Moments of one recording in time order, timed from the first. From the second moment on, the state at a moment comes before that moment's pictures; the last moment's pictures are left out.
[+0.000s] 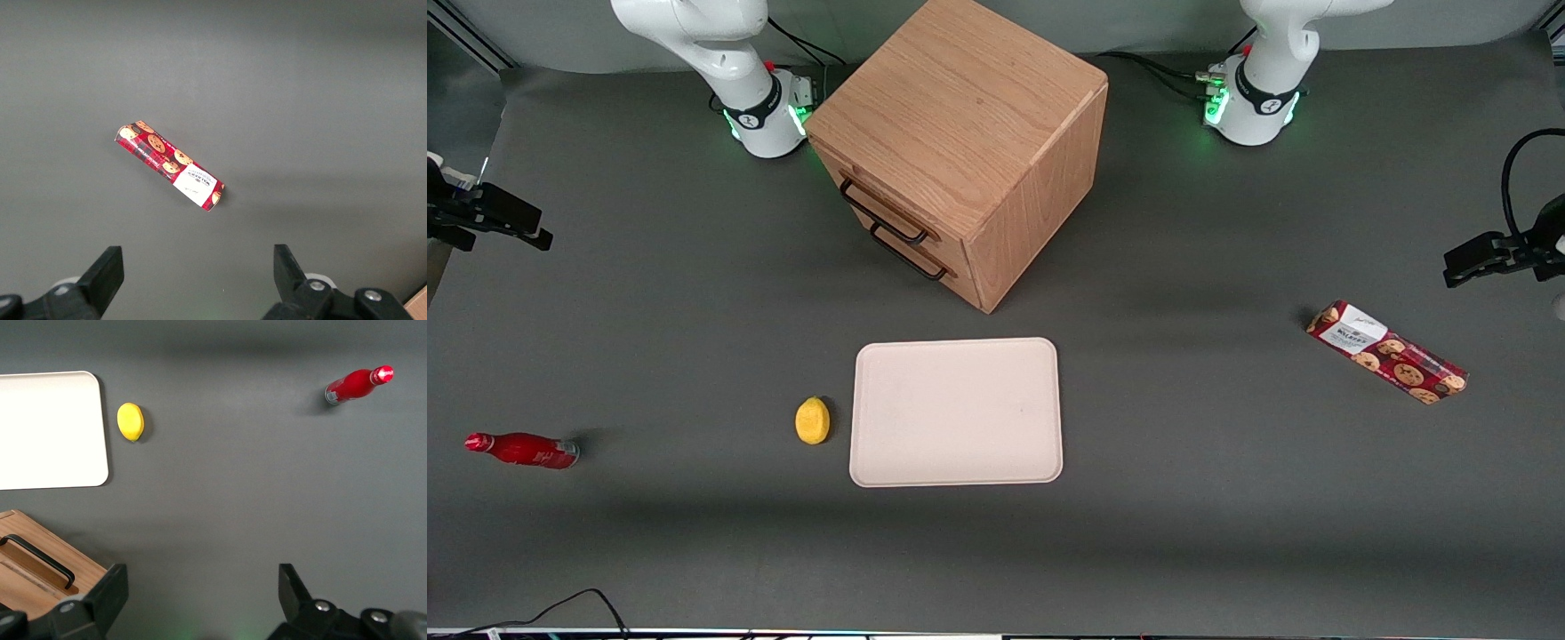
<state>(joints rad) -0.06 -0.04 0.01 -1.56 0.00 1.50 -0.03</state>
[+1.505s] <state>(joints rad) 0.60 0.02 -0.12 -1.55 0.14 1.41 -0.03</state>
